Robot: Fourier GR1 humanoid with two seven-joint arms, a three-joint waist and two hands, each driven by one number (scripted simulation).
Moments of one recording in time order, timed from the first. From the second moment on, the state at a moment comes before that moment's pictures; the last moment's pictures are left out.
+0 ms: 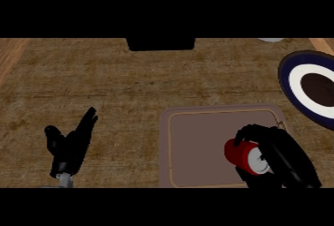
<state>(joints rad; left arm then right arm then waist) 0.03 0.18 -0.10 -1.47 0.17 0.10 0.20 0.02 -0.43 0.34 -1.91 0.74 0.12 0.17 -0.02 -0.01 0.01</state>
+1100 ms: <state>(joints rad) 0.03 0.16 -0.10 -1.47 0.15 0.09 0.18 0.40 -0.36 -0.24 -2.04 -0.01 -0.19 -0.27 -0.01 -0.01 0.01</state>
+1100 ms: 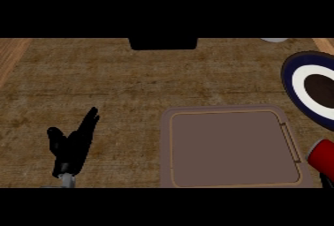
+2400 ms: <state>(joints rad) -0.03 0.13 -0.12 -1.46 0.12 0.07 0.21 -0.50 -0.75 -0.49 -0.54 0.02 -0.13 -0.62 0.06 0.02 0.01</state>
